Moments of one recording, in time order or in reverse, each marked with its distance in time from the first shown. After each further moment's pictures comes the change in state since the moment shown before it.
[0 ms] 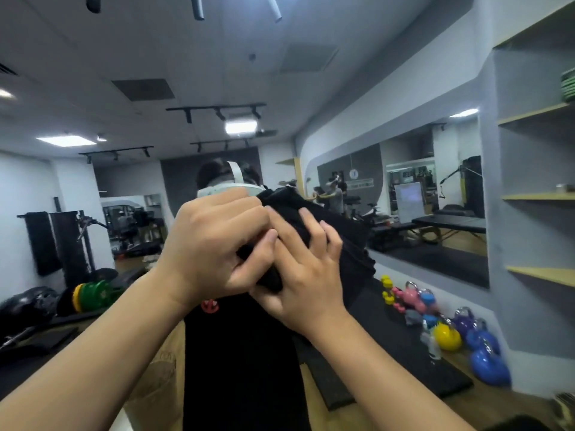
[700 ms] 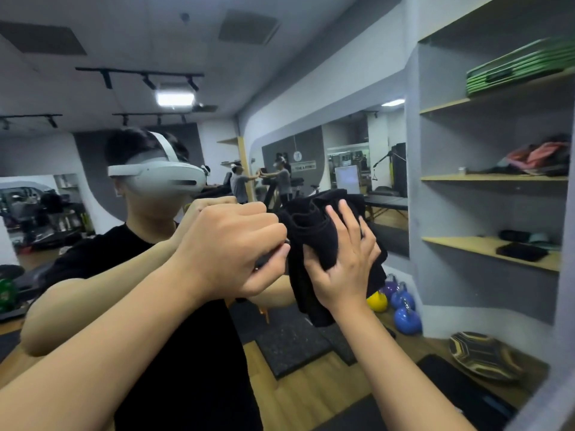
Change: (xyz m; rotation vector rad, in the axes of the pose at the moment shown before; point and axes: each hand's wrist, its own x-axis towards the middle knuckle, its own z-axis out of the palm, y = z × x) left_hand -0.001 0.032 0.076 -0.092 -0.099 0.142; right_hand -0.081 0.103 -0.046 -0.155 0.069 0.474
